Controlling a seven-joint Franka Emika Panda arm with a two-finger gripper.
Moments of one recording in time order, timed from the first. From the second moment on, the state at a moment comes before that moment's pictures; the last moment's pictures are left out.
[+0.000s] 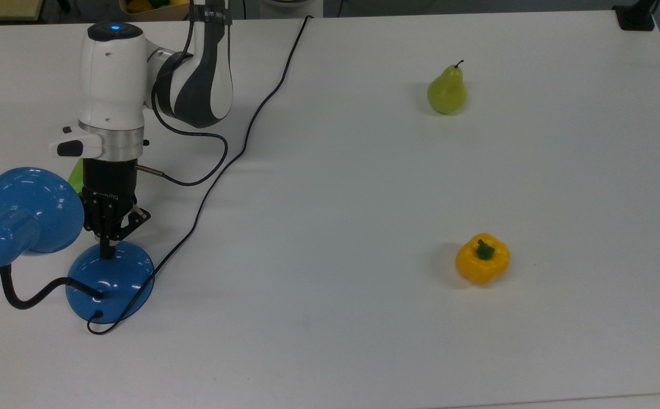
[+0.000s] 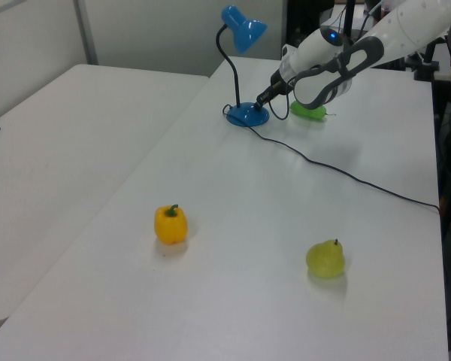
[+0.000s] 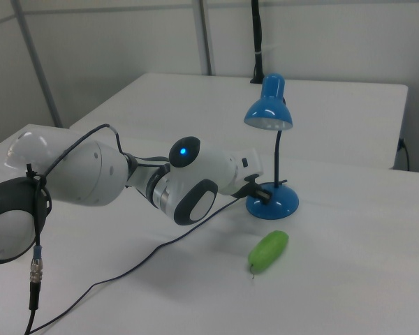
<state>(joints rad) -0.20 0.68 -0.03 -1.65 0.13 3.07 -0.11</state>
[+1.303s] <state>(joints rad) -0.22 0.66 0.01 -1.68 0.17 3.08 -0.11</state>
